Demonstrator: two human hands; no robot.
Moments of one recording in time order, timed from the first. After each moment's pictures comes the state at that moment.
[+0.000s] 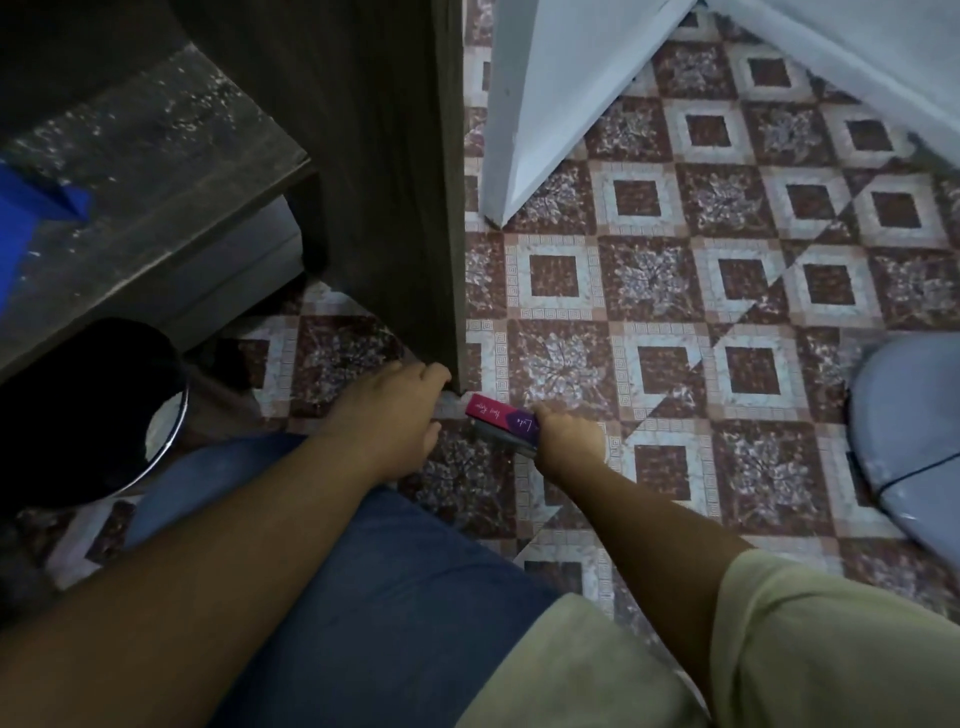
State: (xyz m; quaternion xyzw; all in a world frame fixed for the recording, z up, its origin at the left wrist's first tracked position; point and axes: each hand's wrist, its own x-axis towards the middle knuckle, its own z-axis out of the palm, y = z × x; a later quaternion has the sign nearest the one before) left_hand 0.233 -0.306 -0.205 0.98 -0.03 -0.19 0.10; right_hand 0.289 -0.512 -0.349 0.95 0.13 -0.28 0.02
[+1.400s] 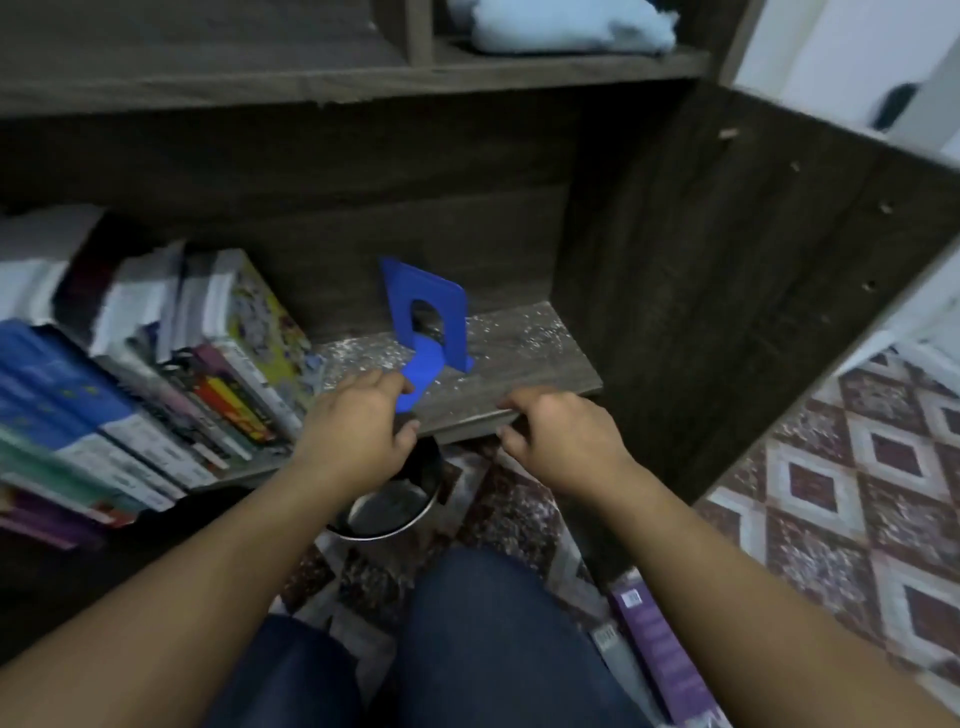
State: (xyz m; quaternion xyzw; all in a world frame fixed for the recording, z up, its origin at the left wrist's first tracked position) left_hand 0.102 -0.095 -0.049 0.95 0.30 0.09 0.08; right_hand 0.253 -0.252 -0.039 0.85 0.50 -0.08 -0.12
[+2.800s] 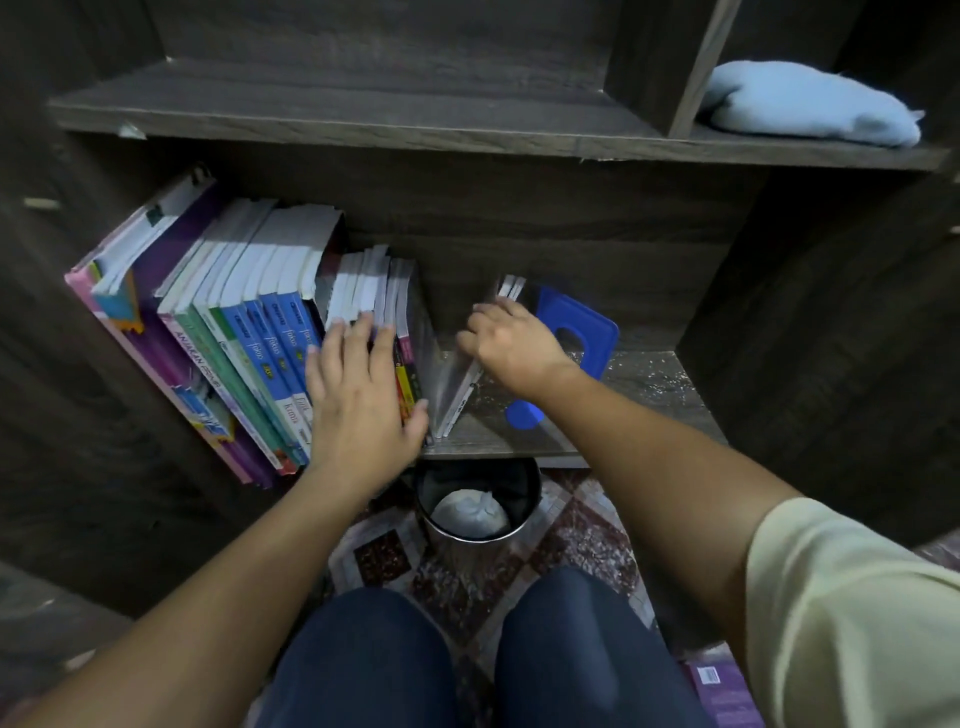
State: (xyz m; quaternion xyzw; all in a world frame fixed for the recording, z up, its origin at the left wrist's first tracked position) left_hand -0.011 -0.043 -0.036 0.86 0.45 0.22 -0.04; right_hand 0.184 -0.060 -0.011 0.64 0.74 0.19 0.04
